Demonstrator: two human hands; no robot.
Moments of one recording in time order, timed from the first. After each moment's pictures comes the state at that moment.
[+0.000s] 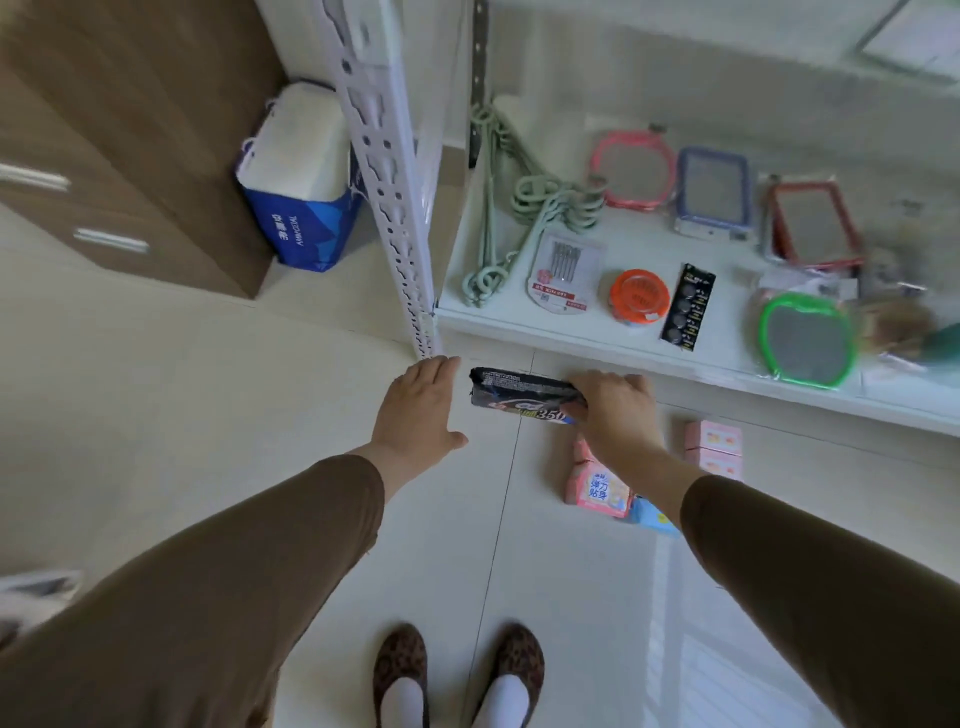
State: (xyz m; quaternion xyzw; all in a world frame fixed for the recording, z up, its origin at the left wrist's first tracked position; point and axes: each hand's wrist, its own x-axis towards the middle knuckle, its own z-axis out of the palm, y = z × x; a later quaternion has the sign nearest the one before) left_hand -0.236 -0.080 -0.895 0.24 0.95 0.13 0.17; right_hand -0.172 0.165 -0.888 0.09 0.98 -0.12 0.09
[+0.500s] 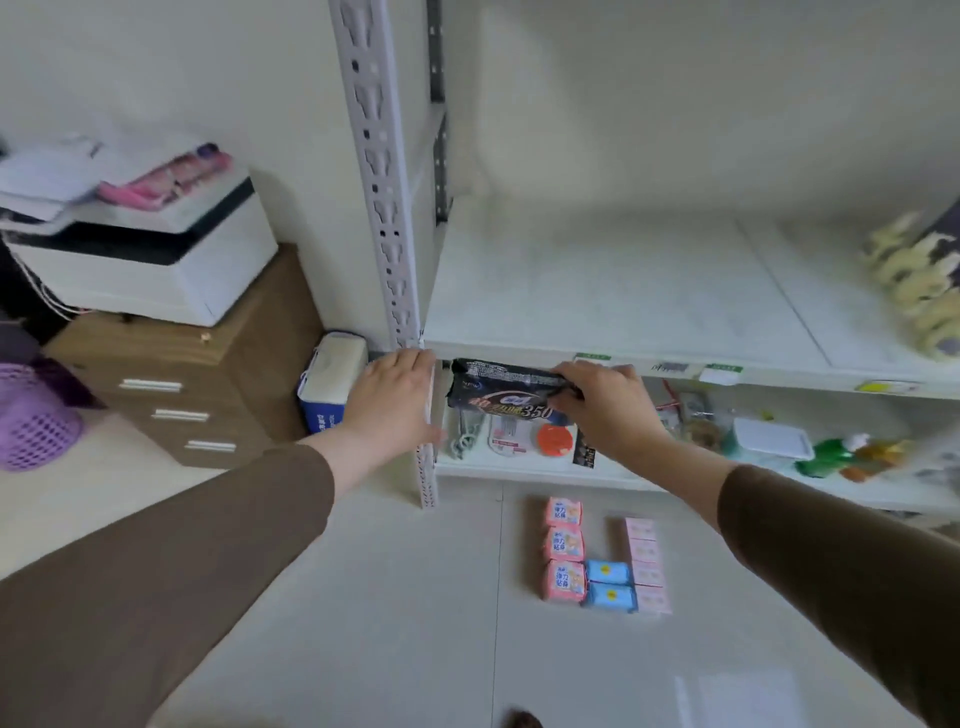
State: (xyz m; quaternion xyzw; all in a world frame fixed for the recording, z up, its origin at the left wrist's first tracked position) left_hand -0.218 -0.124 -0.442 0.33 0.94 0.04 0.00; right_hand -0.107 0.122 -0.430 0.08 0.98 -0.16 -0.06
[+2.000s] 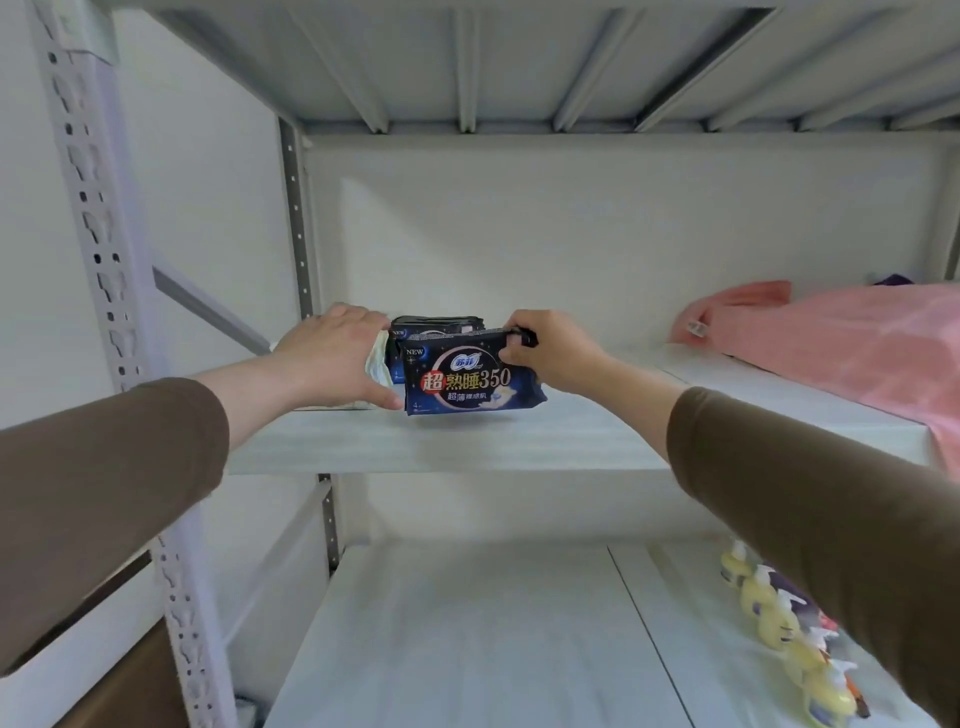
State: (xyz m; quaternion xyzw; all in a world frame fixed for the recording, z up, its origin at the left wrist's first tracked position) left_hand -0.283 0.133 0.041 0.33 0.91 -0.01 -0.25; right_hand -0.200 0.391 0.030 0.00 0.93 -0.24 -0.29
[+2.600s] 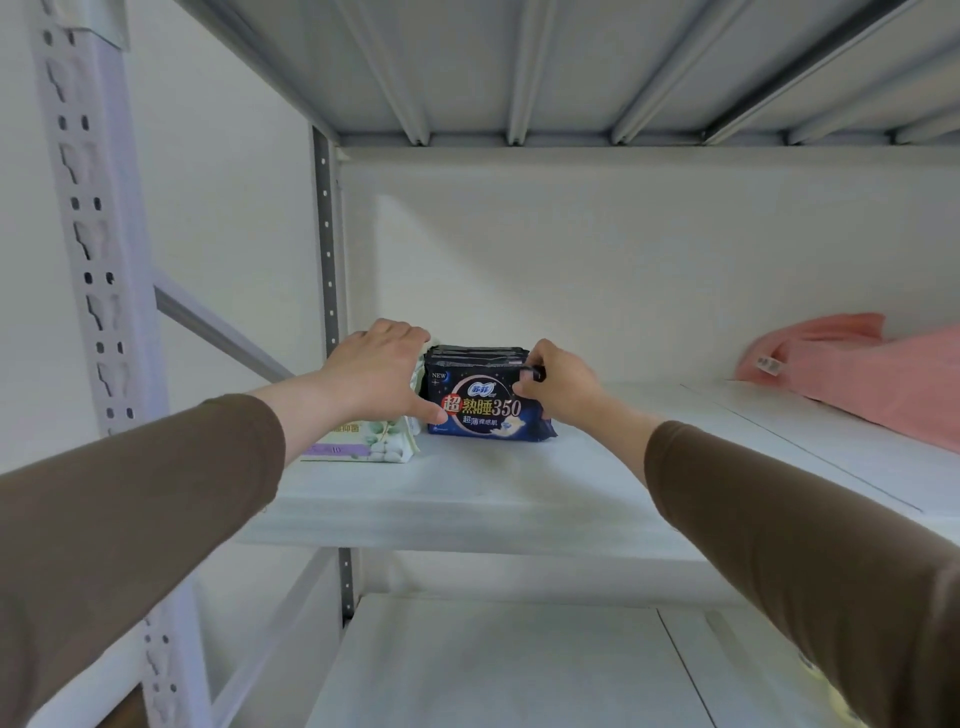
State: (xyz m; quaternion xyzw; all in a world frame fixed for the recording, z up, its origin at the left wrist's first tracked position) left_hand -0.383 0.161 0.049 0.32 0.91 -0.01 -0.26; right_hand -0.342 0.405 0.015 0.07 0.92 -0.25 -0.28
